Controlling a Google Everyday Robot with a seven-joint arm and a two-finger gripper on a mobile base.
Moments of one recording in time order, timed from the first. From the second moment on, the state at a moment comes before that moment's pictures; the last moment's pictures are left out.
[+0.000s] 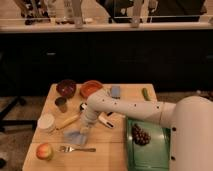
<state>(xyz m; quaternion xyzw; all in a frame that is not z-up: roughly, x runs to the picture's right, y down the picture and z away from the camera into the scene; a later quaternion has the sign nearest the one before) -0.135 0.218 0.795 -0.39 -0.24 0.00 0.89</state>
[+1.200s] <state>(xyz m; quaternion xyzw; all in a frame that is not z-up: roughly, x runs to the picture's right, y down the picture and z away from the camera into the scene) -0.152 0.127 0.783 -0.36 -0.29 0.02 0.89</state>
